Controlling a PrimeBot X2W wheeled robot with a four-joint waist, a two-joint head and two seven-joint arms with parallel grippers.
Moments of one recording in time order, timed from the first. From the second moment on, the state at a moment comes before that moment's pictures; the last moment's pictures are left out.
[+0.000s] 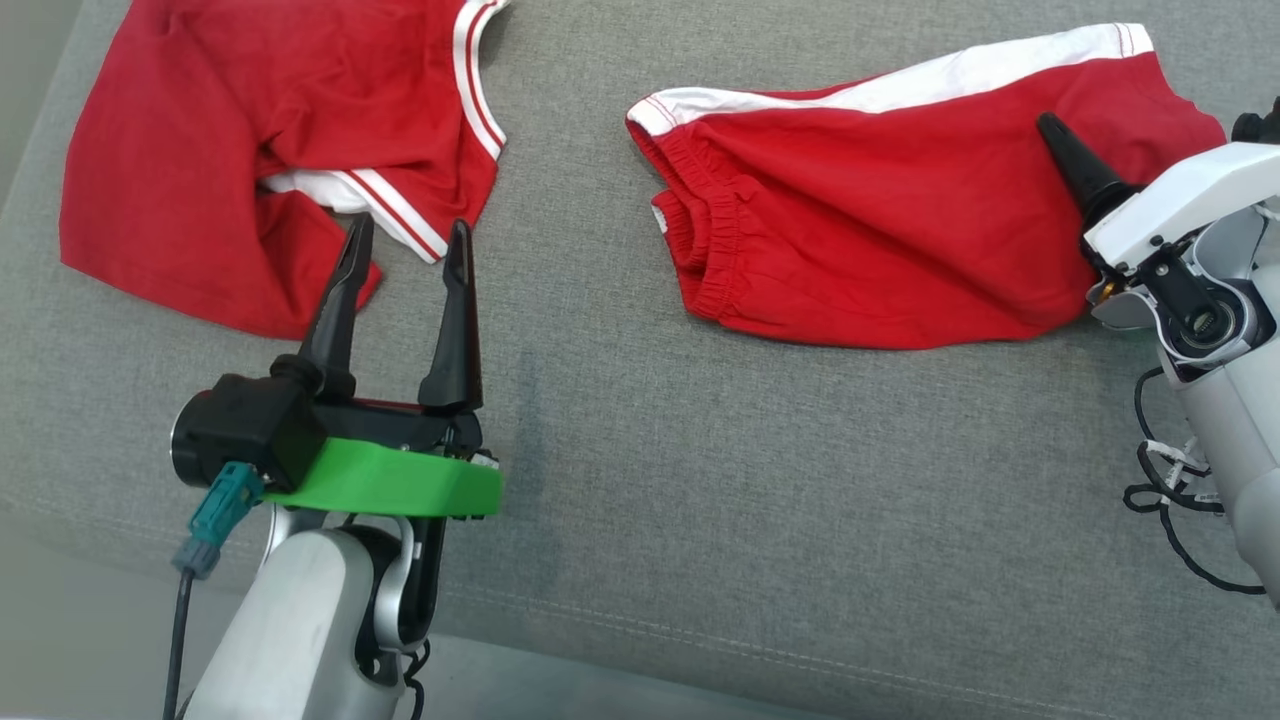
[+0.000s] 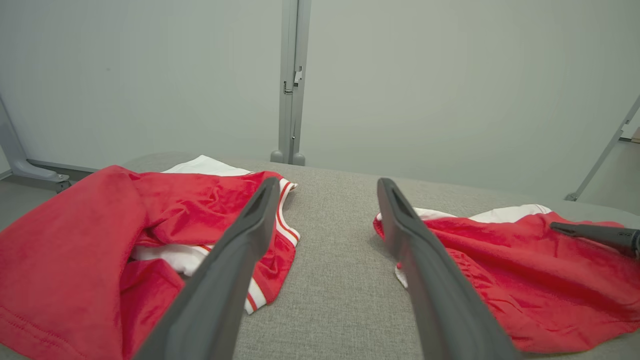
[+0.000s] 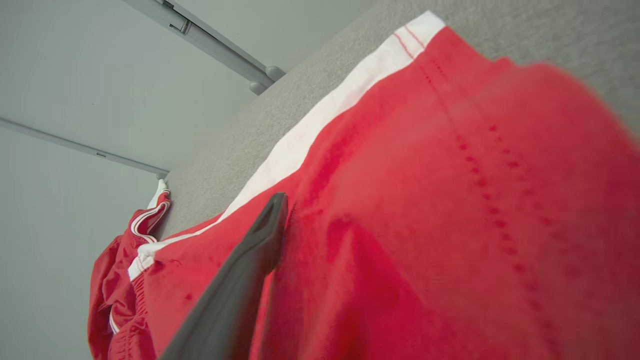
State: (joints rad) left arm -0.29 0.08 -0.38 -0.07 -0.42 0.11 -0.24; right arm -0.73 -0.35 0.38 0.73 1.13 0.10 0.13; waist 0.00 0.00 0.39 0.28
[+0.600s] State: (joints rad) left arm -0.26 0.10 -0.35 -0.12 -0.41 0.12 -0.25; right arm -0.77 -0.43 0.35 0.76 1.11 0.10 0.10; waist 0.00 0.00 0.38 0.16
